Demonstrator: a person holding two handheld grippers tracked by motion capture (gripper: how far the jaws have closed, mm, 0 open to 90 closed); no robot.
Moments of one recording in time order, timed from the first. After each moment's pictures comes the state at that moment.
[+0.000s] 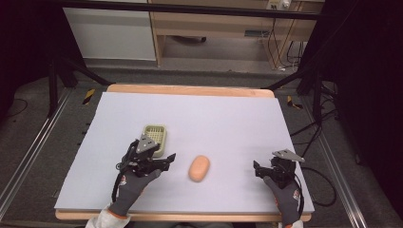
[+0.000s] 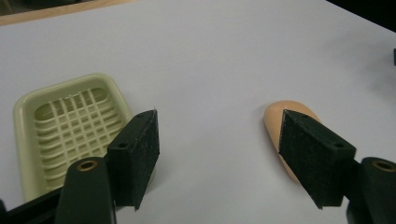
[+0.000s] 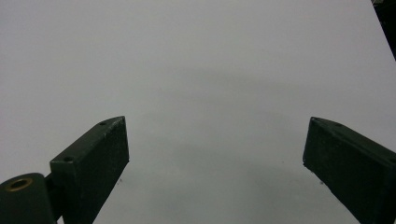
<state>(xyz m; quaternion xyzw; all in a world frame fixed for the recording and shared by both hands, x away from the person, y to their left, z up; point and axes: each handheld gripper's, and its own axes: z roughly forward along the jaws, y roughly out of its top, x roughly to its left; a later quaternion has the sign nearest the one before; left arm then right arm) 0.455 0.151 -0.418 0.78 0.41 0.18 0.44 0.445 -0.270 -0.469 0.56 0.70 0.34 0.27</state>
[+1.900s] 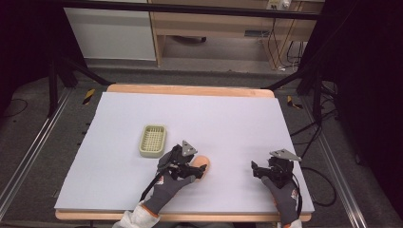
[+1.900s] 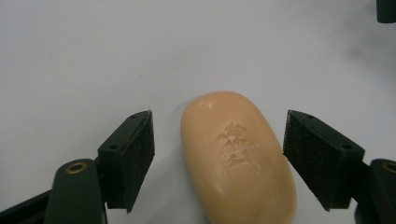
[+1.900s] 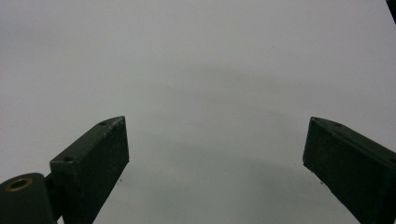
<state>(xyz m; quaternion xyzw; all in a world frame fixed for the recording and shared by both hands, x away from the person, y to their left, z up) 0.467 0.056 -0.455 0.84 0.37 0.14 0.38 0.447 -0.265 -0.471 0.56 0.71 0.34 0.27</state>
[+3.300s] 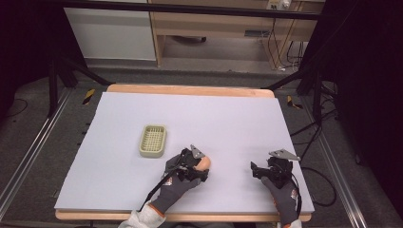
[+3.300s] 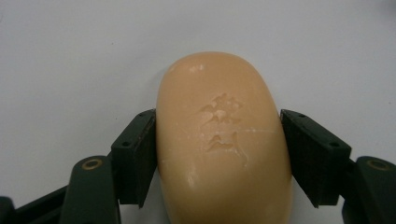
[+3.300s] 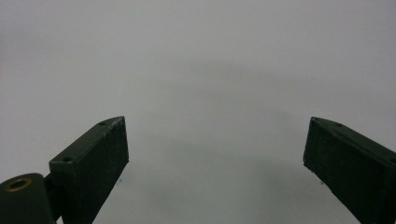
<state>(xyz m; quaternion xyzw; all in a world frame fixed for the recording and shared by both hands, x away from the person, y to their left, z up) 0.470 0.038 -0.474 0.86 0.37 0.14 0.32 0.448 -0.264 -0.473 0.56 0.71 0.34 0.26</state>
